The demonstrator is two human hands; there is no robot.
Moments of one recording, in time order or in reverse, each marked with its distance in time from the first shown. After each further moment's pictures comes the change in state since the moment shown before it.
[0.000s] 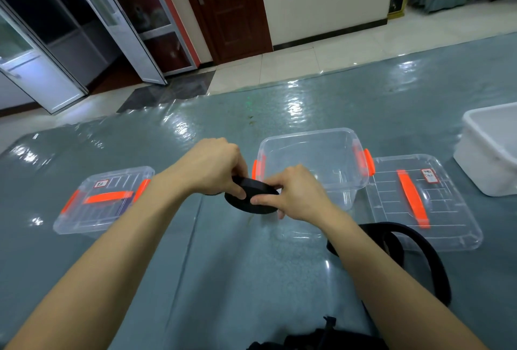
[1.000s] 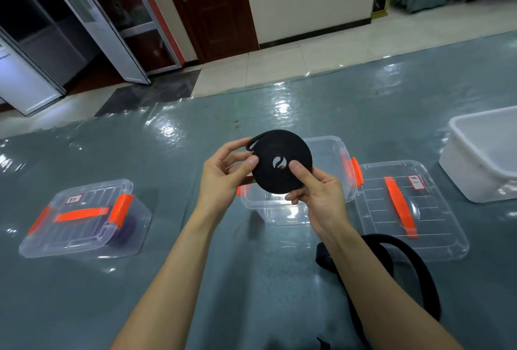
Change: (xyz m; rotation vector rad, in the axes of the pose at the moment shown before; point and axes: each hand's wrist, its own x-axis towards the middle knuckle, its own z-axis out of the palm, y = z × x) left_hand 0.051 0.033 0.082 -1.638 0.572 -0.186; right_hand -0.001 0.042 -0.013 1.188 0.501 0.347
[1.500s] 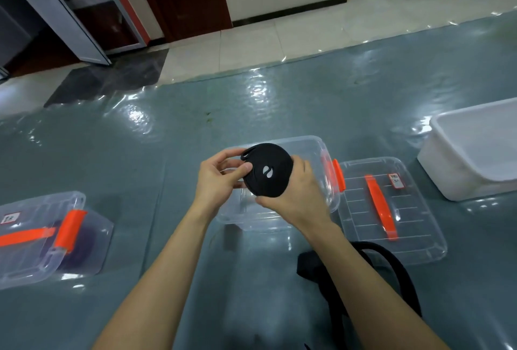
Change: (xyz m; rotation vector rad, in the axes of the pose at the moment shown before) left_hand 0.069 -0.074 0.018 0.088 0.011 -0.220; right_hand 0.058 0.019 -0.024 -1.153 0.096 -0.204
